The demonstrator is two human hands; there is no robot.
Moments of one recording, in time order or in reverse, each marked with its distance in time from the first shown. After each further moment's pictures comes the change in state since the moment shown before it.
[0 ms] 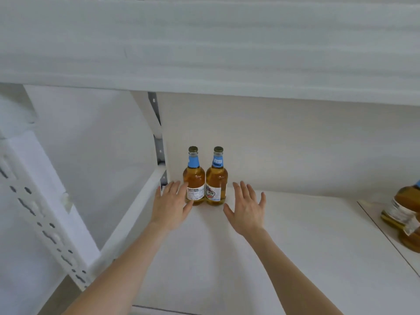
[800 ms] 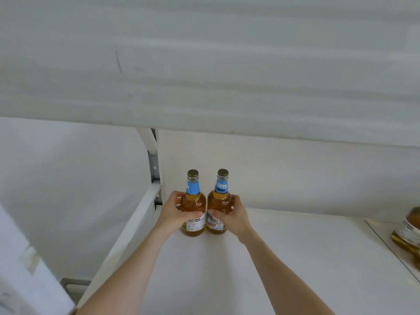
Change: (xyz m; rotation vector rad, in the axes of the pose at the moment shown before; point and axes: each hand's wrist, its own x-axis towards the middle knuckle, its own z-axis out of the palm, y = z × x) left_hand 0.068 -0.012 0.033 -1.302 -0.169 -0.386; right_hand 0.073 -0.019 0.031 1.130 -0.168 0.297
